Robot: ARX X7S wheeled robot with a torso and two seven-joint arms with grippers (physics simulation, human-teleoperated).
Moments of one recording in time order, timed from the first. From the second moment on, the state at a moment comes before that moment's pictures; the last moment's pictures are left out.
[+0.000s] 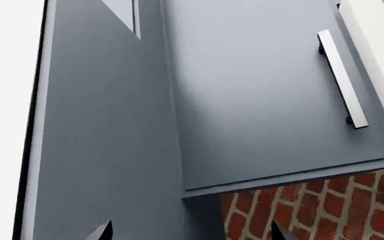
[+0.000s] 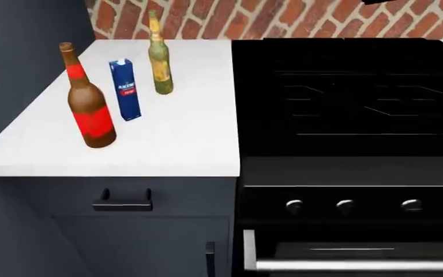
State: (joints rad) left arm -1.98 -1.11 0.44 0.64 -1.93 -1.09 -1.32; right arm 1.64 0.57 -0.12 -0.62 1.96 1.25 1.42
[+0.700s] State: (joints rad) left arm -1.98 -1.25 0.46 0.67 -2.15 -1.04 -1.42; right arm 1.67 0.63 -0.20 -0.65 2.07 1.20 1.46
